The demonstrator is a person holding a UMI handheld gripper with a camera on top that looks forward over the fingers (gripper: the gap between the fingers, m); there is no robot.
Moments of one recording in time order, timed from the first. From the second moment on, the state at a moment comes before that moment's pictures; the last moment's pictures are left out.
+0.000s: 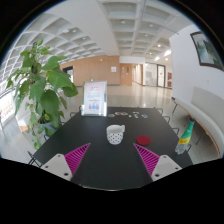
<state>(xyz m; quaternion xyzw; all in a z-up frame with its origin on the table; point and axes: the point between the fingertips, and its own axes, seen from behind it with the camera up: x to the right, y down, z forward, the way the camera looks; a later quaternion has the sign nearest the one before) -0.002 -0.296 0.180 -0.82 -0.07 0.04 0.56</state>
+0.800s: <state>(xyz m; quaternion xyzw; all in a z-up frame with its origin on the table) 0.291 -0.233 0.062 -0.84 0.09 -0.11 0.52</state>
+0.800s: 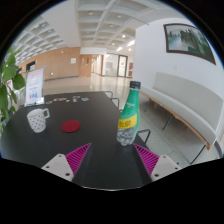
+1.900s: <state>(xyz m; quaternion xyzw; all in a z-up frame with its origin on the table) 0.388 -0.117 0.254 -0.68 -0.01 -0.46 0.57</state>
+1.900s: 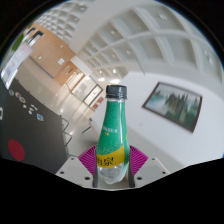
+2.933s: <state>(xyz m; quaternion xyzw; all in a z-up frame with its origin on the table) 0.054 -0.016 0.334 -0.32 -0.48 -0.63 0.52</state>
